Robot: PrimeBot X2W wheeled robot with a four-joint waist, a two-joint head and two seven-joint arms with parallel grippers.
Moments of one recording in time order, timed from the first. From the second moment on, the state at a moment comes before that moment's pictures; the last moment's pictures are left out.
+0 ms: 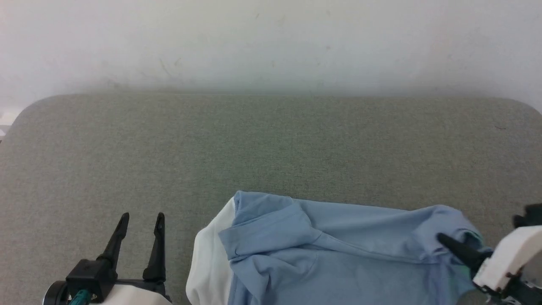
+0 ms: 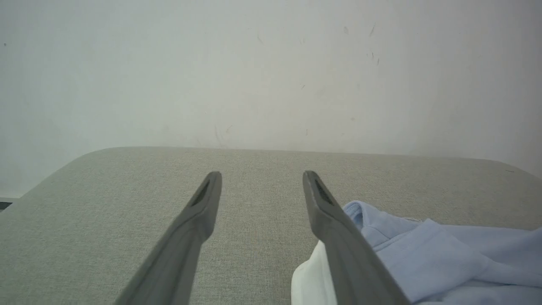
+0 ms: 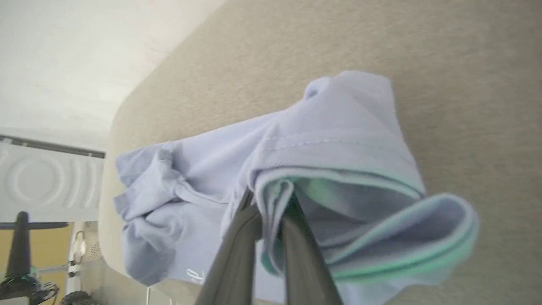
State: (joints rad) left arm 0.12 0.38 -0.25 -0.08 -0.42 0.19 -0.25; right arm -0.01 -0.09 -0.33 0.02 0.77 0.13 0.87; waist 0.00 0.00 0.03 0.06
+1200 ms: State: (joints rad) left arm 0.03 0.30 -0.24 0.01 -0.43 0.12 -0.26; right arm -0.47 -0.07 0.76 0.46 0.94 0.13 0.12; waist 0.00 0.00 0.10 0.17
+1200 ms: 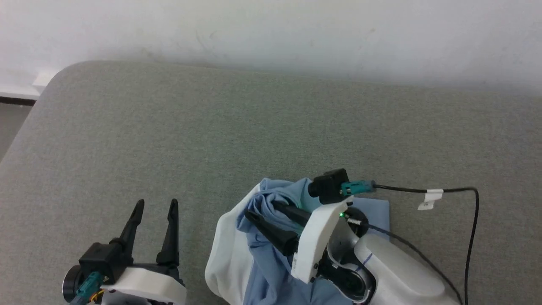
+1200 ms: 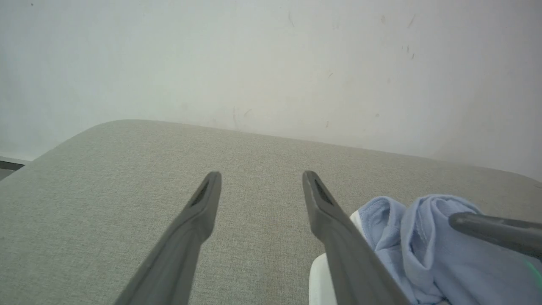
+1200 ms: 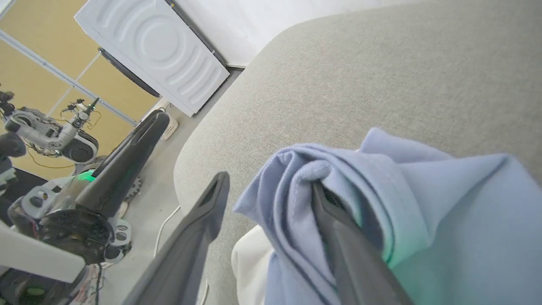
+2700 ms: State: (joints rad) left arm 0.11 0.30 -0.17 0.04 -0.44 0.13 -0.26; right arm 0.20 -0.09 -0.20 0.09 0.59 0.13 0.49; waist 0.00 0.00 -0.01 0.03
